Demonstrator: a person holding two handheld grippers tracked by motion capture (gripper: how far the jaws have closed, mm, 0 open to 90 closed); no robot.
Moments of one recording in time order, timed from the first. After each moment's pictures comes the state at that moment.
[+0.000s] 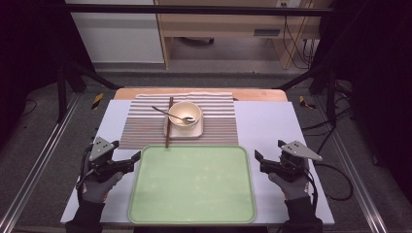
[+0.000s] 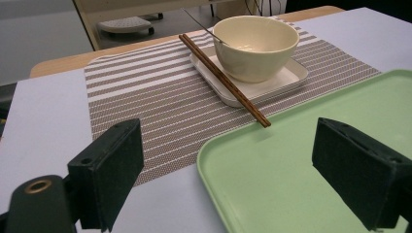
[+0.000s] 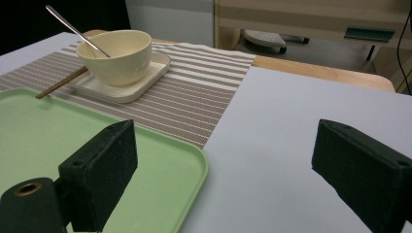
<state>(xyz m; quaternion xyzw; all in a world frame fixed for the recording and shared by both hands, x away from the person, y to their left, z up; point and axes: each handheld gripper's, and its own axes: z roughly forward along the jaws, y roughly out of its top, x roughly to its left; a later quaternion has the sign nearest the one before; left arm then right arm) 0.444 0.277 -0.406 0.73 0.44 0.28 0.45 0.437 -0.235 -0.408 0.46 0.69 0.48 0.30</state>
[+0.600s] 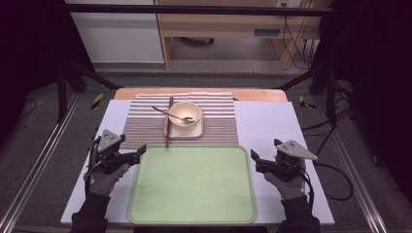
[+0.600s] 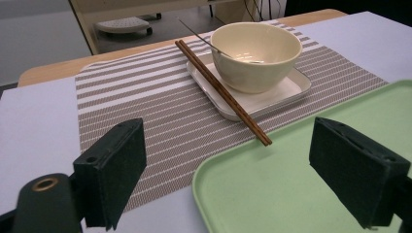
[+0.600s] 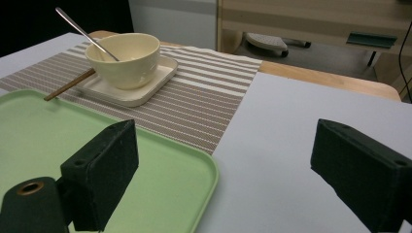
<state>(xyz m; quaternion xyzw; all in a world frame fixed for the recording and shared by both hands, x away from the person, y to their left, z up) 0.469 0.264 -0.403 0.73 0.44 0.28 0.45 0.435 -0.222 -0.402 0.45 0.69 0.47 0.31</state>
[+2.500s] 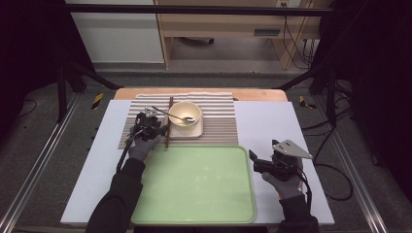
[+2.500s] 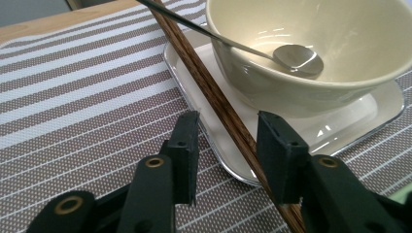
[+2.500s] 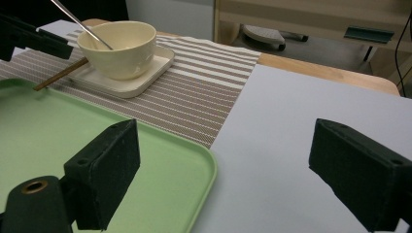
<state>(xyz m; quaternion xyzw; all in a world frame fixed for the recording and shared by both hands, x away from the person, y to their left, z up) 0.596 0.196 -0.449 0.77 0.47 0.22 0.36 0.439 -0.217 -0.407 0.45 0.70 0.46 0.31</state>
